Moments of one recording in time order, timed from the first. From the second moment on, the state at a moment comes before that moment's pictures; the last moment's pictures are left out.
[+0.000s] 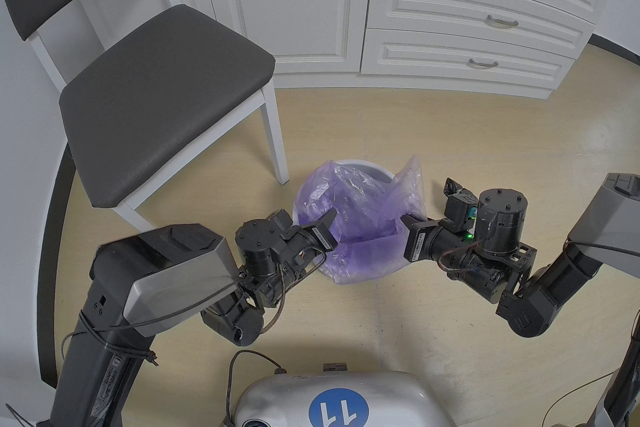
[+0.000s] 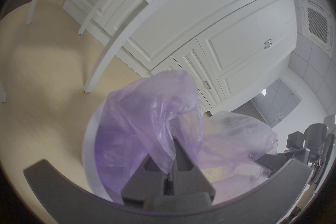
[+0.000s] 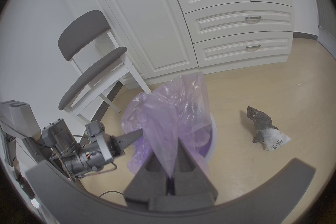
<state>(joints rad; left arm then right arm) -0.57 2.59 -1.16 -1.52 -0.05 -0.68 0.54 2.06 -0.69 -1.24 -0.12 0.23</state>
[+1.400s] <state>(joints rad) -0.41 2.30 -0.71 -1.37 -0.09 -0.01 0.35 2.02 -0.55 -1.17 -0.25 -0.22</state>
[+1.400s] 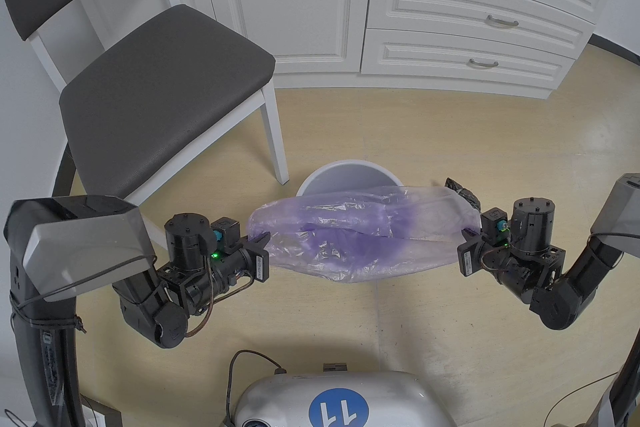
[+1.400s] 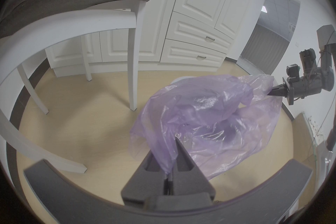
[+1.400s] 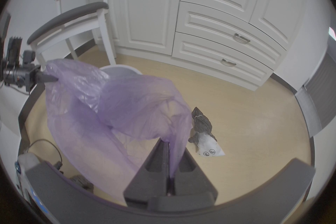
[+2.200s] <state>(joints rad) -0.41 2.21 -0.60 -1.31 -0.17 0.04 0.40 1.94 -0.42 -1.11 -0.24 -0.32</state>
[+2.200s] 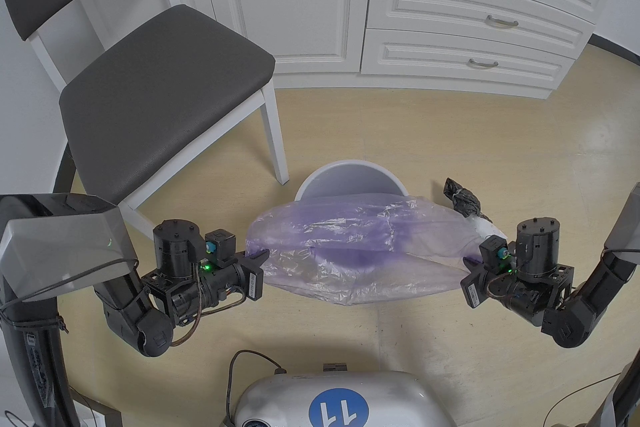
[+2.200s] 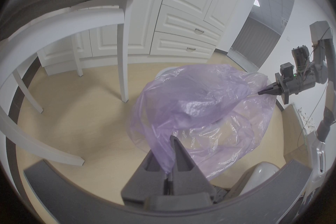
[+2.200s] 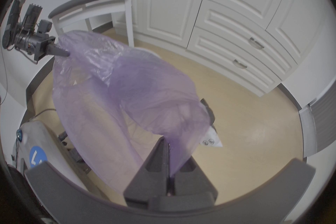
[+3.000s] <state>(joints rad) -0.43 2.37 -0.84 -1.35 -0.05 -0.19 0.41 2.18 -0.61 -1.28 -0.25 -0.16</state>
